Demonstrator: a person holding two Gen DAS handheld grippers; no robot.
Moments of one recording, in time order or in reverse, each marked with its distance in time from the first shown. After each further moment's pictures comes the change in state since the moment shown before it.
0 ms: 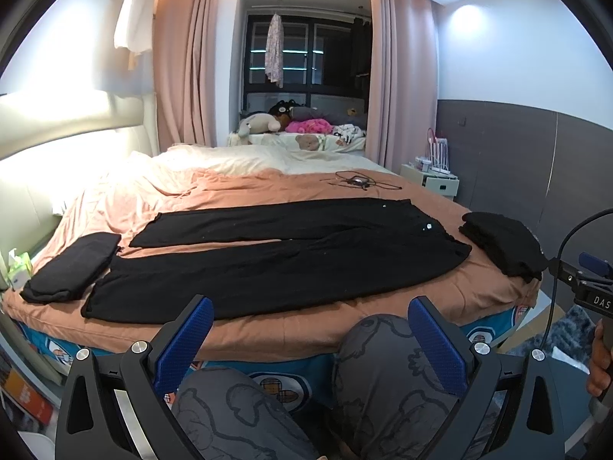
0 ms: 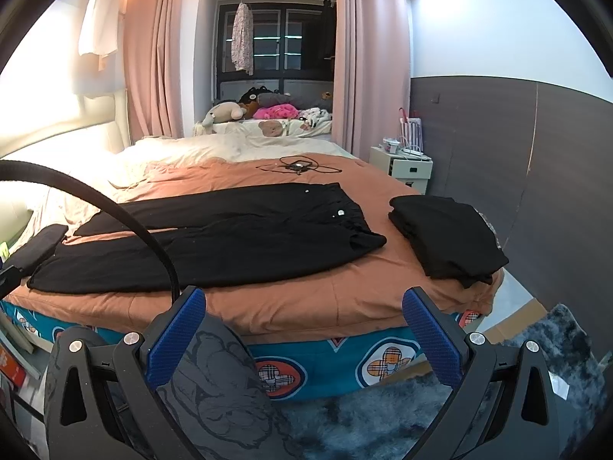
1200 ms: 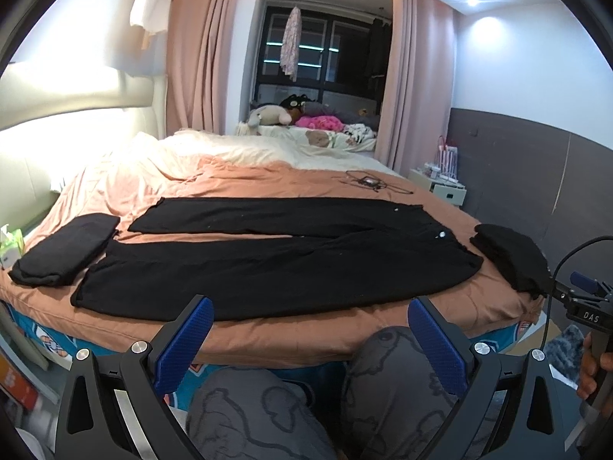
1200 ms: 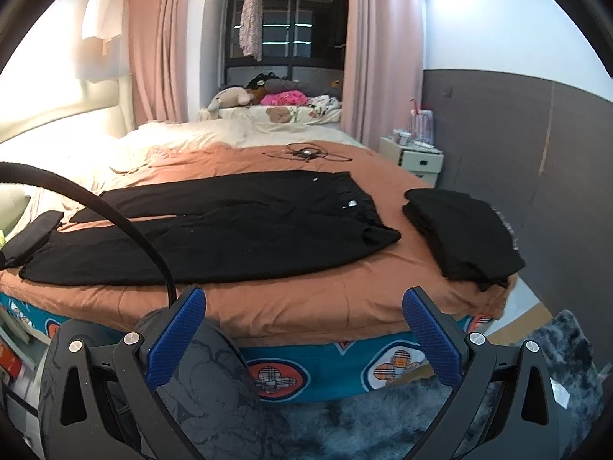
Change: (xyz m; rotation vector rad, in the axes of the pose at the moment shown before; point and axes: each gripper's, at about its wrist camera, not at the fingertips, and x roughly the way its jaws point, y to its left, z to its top) left arm 0.038 0.040 0.000 -0.080 0.020 -0.004; right arm 0.052 -0.004 0.010 -0.034 0.051 0.038
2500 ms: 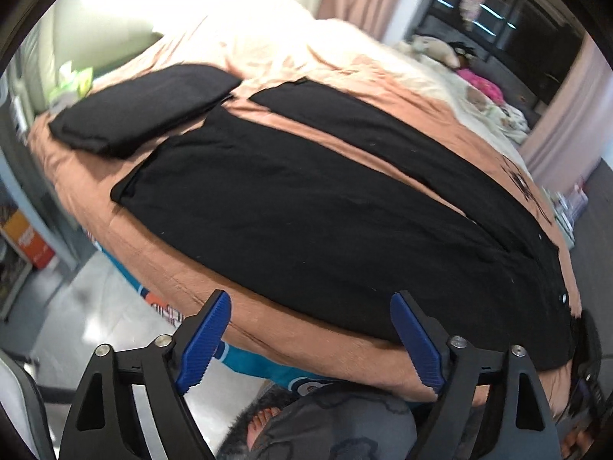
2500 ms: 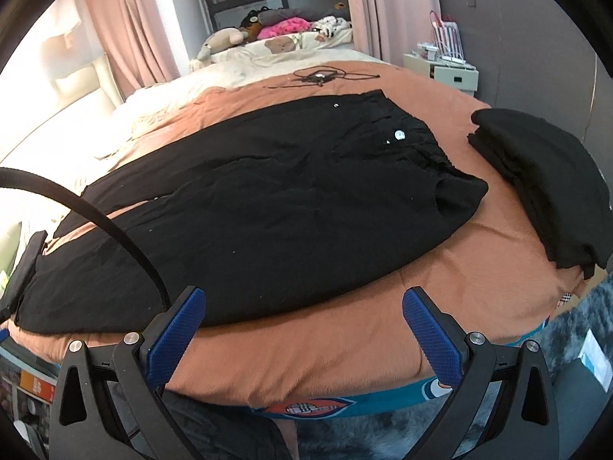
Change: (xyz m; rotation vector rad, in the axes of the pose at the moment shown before) left arm 0.134 0.177 -0.001 -0.509 0.352 0.334; right arm 0.203 -0.042 0.086 0.151 0.273 0.119
